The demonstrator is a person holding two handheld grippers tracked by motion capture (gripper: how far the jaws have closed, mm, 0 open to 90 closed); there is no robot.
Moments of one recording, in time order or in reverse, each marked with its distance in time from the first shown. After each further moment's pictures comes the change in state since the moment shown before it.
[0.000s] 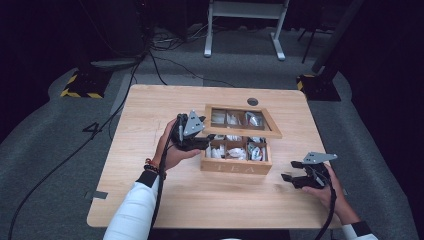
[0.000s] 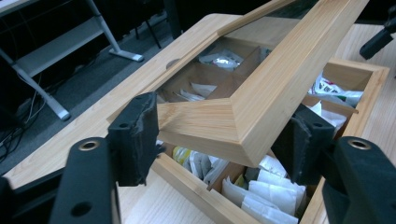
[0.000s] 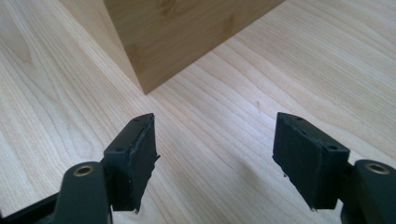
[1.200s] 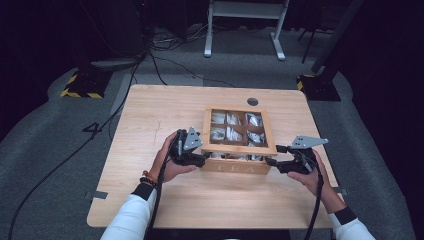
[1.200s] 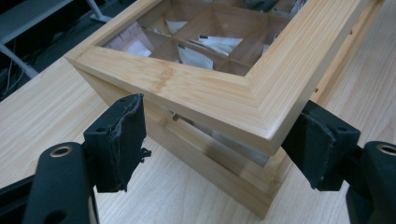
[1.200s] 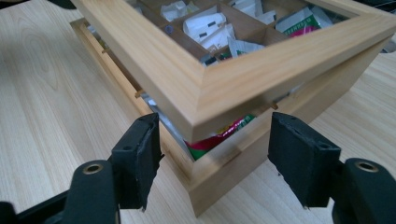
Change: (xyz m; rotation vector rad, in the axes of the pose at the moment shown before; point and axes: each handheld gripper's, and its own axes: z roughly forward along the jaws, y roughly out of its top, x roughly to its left) left arm -0.018 -0.042 0.007 0.124 -0.040 -0.004; right arm 0.024 0.073 0.002 -0.155 0.080 -0.030
